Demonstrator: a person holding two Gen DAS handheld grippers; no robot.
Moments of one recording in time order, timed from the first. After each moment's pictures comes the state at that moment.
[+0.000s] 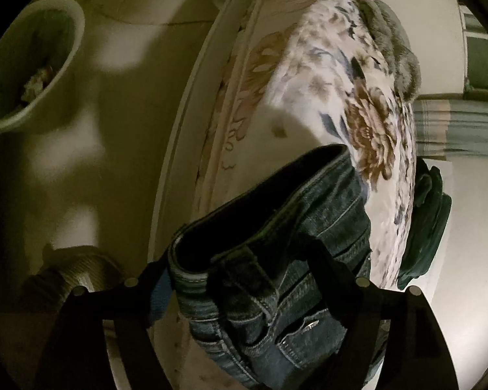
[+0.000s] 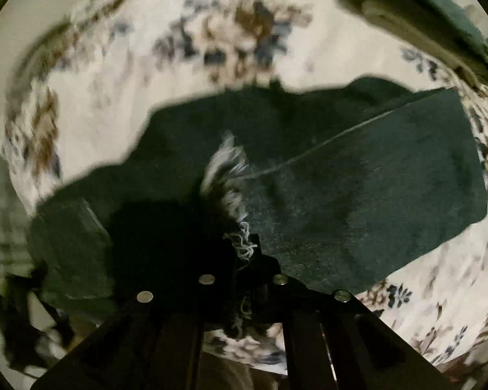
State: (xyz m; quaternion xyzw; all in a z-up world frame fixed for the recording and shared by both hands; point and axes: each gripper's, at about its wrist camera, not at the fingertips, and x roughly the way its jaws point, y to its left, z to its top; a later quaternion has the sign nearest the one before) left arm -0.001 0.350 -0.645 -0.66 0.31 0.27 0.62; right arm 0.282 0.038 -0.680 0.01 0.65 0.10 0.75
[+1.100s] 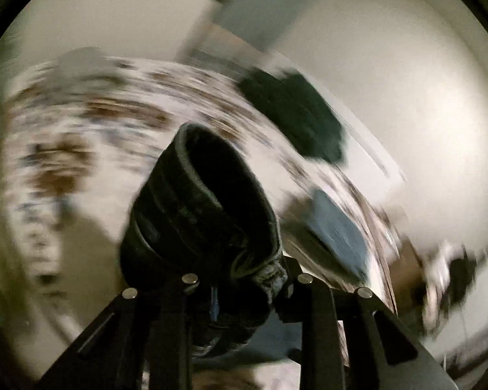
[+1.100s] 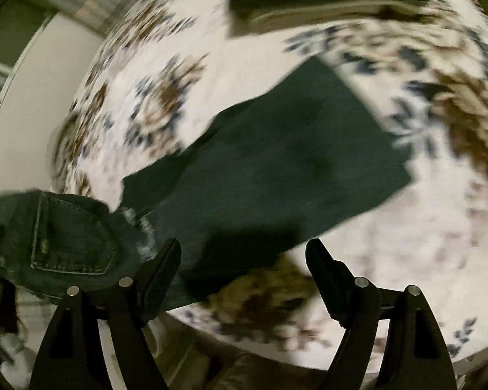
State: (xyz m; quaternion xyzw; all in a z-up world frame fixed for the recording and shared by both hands) left arm 0.137 0.103 -0.384 -0.32 0.30 0.00 0.90; right arm 0.278 -0.215 -0.640 0.21 0.63 0.09 0.74
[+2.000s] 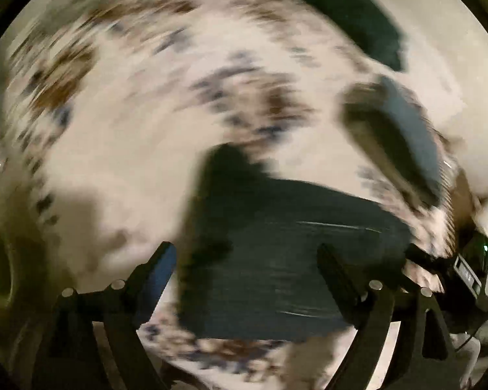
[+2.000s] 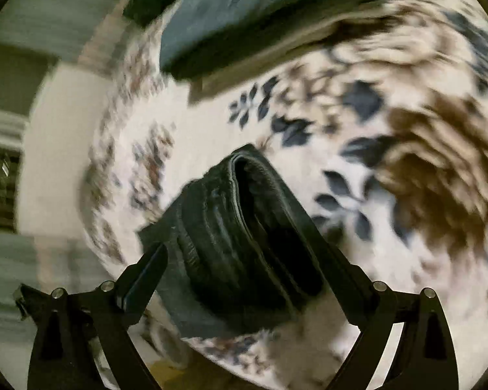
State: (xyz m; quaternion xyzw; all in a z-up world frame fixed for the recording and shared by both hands) left arm 0.169 0.088 -0.498 -0.29 0.52 0.09 0.80; right arm 0.352 -0.285 -0.672 0.25 0.64 0.14 0.71
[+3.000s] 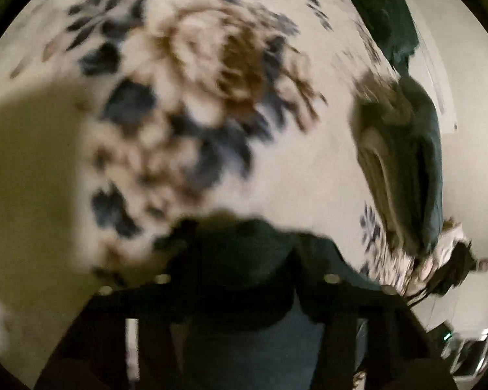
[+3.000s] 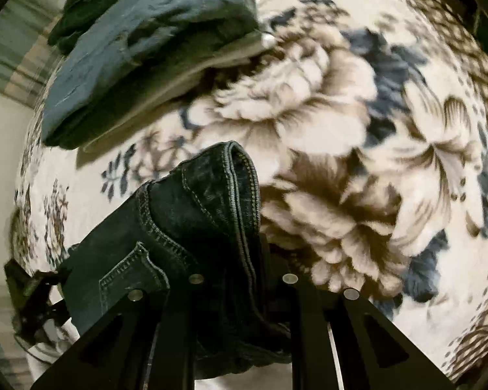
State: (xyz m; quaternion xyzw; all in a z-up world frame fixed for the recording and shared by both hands) left arm 0.319 0.069 -0.602 -0.43 0.55 -0.01 0.71; right arm 0.365 -0.410 -0.676 0.24 0.63 -0.04 0.74
